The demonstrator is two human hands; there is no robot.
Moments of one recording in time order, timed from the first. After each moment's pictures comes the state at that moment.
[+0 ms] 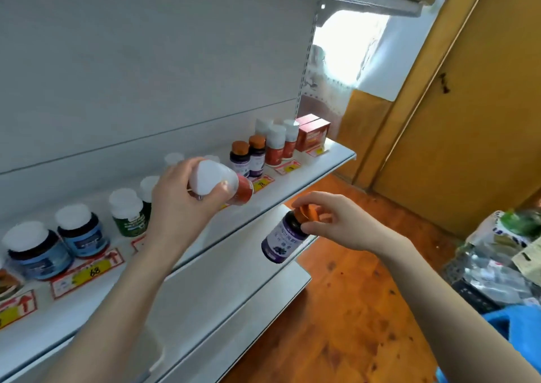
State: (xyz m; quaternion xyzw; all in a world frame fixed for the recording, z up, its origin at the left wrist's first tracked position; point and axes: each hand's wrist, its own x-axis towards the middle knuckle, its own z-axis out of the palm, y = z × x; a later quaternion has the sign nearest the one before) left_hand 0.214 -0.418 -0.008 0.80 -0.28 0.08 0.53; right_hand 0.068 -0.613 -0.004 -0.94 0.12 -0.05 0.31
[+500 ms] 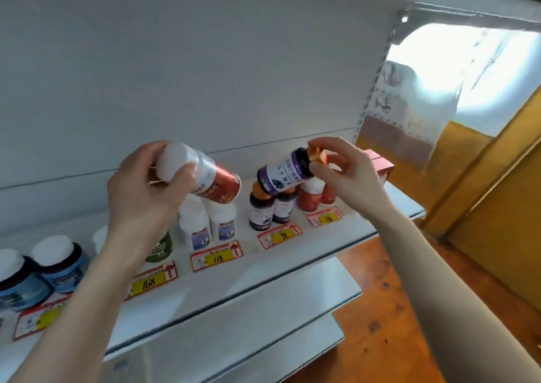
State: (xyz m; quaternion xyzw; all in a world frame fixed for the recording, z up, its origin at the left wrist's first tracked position) left_hand 0.287 -0.467 0.017 0.82 -0.12 0.23 0.51; right_hand 0.233 -0.719 0.028 -0.84 -0.01 -0.26 0.47
